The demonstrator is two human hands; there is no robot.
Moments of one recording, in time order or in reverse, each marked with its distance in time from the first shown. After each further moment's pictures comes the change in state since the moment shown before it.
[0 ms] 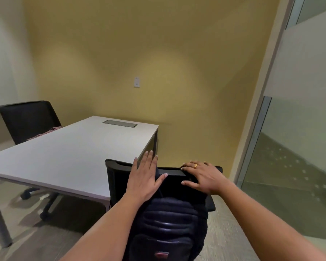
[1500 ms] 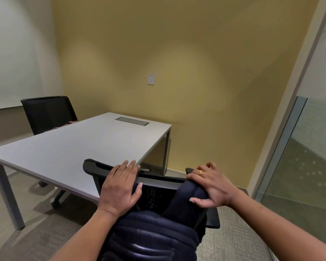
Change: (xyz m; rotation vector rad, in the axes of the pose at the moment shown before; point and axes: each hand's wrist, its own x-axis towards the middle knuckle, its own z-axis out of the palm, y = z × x) left_hand 0.004 0.019 0.010 0.029 0.106 -0.125; right_hand 0.017 0.090 0.028 -0.033 0.461 -0.493
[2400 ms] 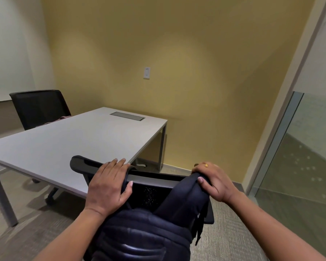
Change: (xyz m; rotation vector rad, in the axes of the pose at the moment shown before) left_hand 0.001 0.004 0.003 0.003 0.049 -0.008; right_hand -0.016 0.012 0.007 0.443 0.073 0.338
